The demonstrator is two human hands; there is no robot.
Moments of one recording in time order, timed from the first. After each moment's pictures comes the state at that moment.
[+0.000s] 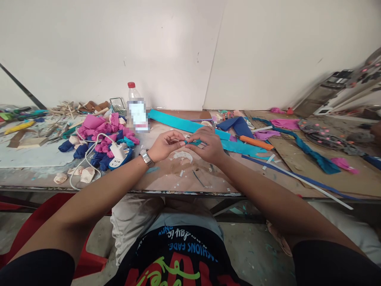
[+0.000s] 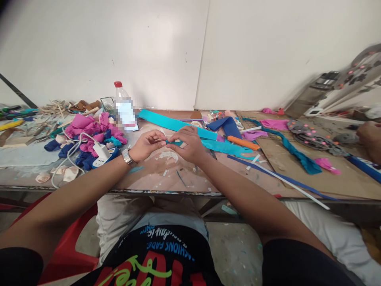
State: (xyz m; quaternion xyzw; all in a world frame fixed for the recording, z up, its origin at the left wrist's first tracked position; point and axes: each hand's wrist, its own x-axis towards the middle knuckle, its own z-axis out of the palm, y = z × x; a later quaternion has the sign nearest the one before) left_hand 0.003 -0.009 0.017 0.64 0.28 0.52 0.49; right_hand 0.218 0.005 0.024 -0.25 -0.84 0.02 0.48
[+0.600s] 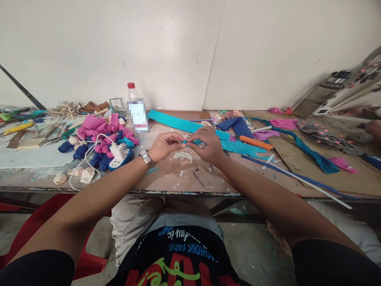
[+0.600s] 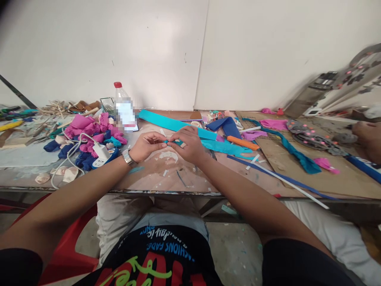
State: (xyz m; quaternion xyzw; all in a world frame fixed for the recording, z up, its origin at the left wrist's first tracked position) left_hand 0.002 -0.002 0.007 0.65 0.27 0.53 0.47; right_hand 0.219 0.009 0.019 -0.23 -0.84 -0.02 0.50
